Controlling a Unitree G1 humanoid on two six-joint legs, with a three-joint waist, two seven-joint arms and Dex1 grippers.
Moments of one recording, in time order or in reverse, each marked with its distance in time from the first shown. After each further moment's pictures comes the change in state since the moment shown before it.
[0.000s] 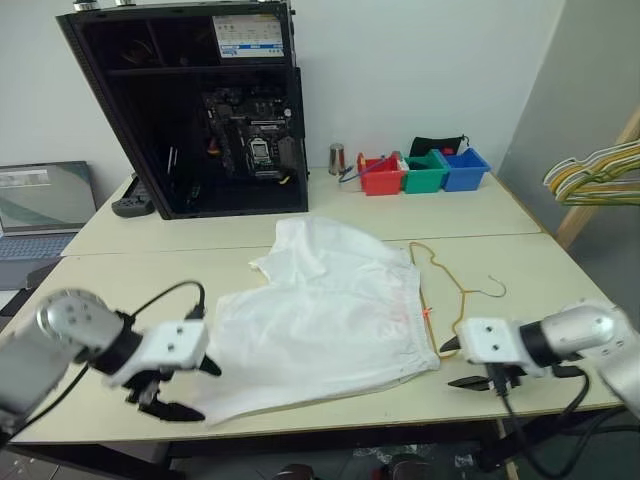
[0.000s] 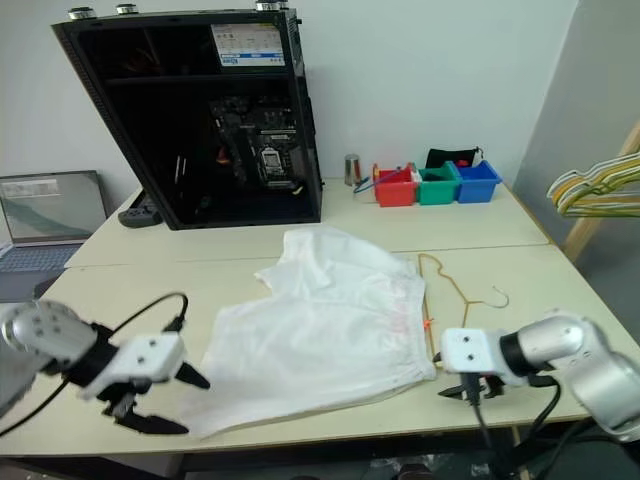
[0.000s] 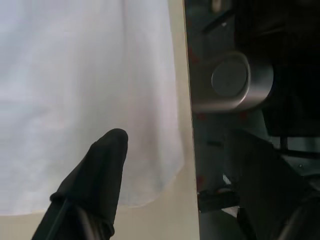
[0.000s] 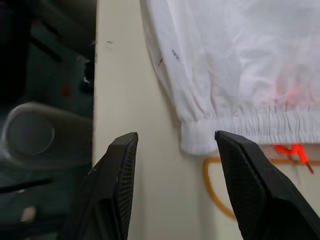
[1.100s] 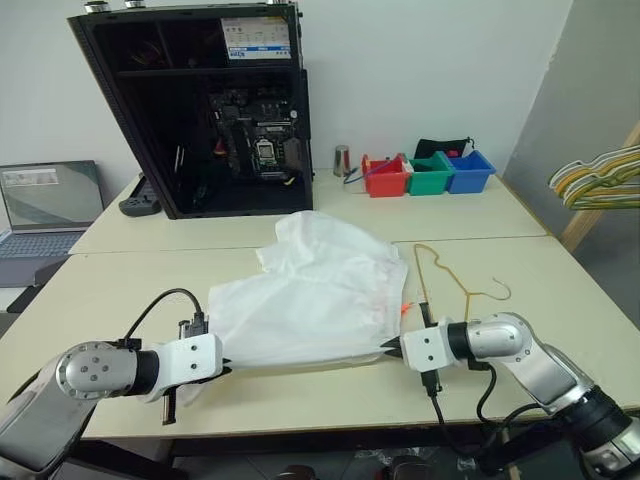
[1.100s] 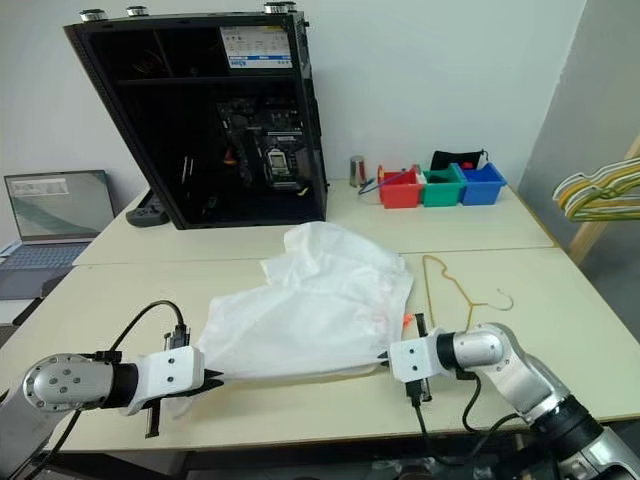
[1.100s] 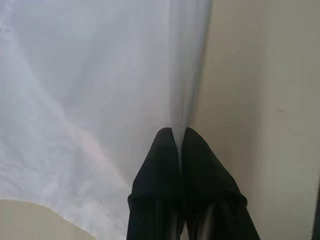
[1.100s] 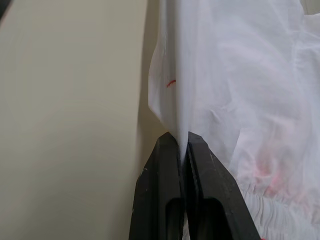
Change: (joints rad) left arm 0.463 -0.132 0.055 -0.087 0.287 -0.236 0.559; right arm -0.077 0.367 0.353 0.345 -0.352 -0.643 -0.224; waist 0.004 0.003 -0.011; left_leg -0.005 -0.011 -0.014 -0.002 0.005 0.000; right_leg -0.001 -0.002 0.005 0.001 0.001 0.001
